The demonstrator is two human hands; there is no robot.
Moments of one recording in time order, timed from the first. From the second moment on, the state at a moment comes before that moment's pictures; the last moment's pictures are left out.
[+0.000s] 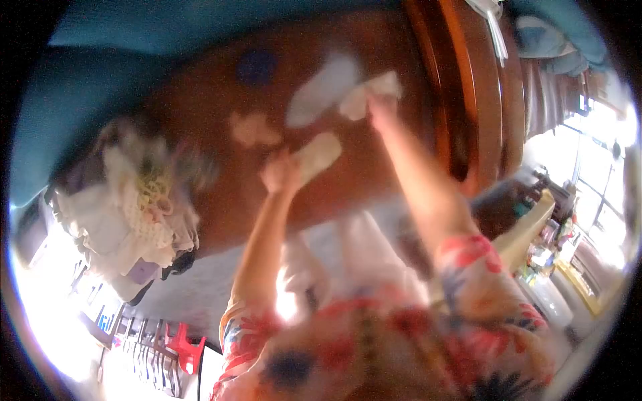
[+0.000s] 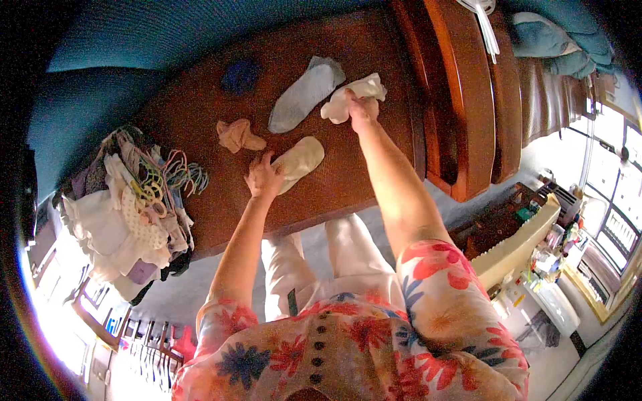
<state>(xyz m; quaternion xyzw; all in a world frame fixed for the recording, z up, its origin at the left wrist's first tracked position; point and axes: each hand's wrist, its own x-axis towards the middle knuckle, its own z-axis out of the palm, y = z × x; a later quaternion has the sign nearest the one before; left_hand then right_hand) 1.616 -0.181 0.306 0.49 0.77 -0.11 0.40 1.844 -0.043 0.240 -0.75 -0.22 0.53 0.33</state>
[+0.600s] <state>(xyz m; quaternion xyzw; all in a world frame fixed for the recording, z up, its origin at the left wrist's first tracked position) 1.633 -0.102 0.293 0.57 0.78 0.06 0.27 1.957 0.022 0.476 -0.57 -0.30 0.59 0.49</state>
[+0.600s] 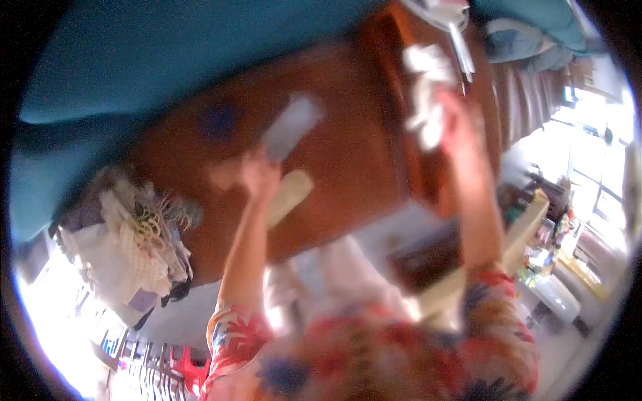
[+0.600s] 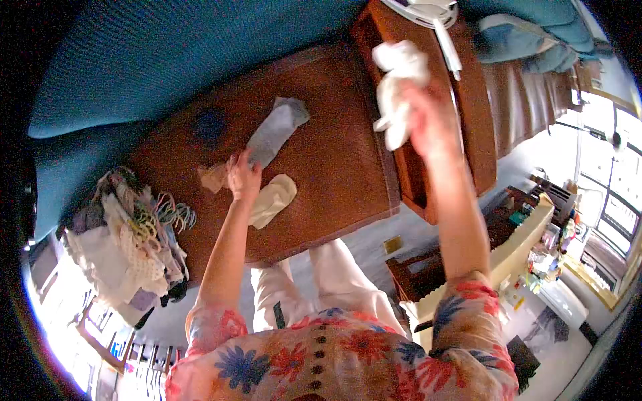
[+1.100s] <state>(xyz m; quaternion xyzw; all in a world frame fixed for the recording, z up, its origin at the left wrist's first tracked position) 1.645 -0.054 0.243 0.50 0.79 -0.18 0.30 2.015 0.031 0.389 -0.75 -0.64 -0.11 0.13</state>
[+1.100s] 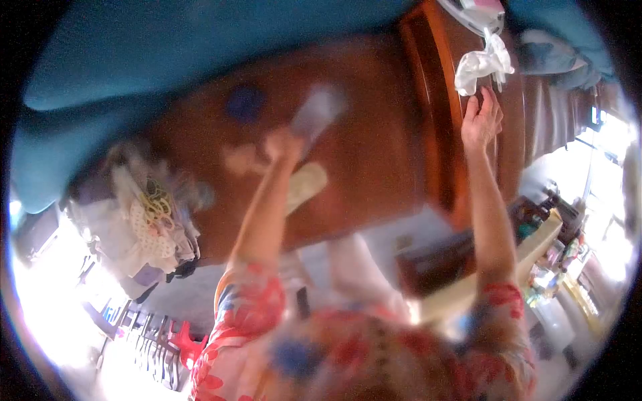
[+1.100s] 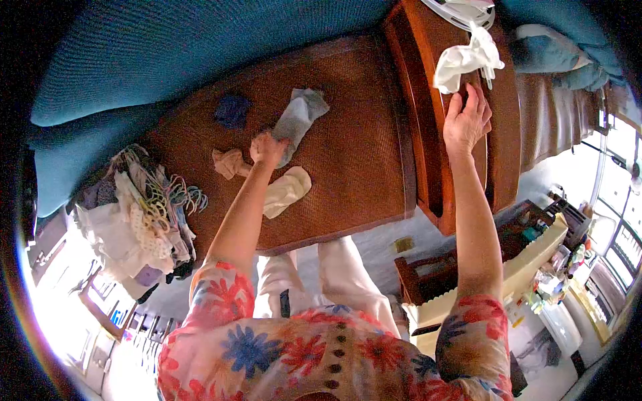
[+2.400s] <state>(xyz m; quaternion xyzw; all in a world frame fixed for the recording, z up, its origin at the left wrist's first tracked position) 1.545 -0.100 0.309 0.54 0.78 -0.19 0.26 2.017 0.033 0.375 -0.76 -0.63 -0.09 0.11</state>
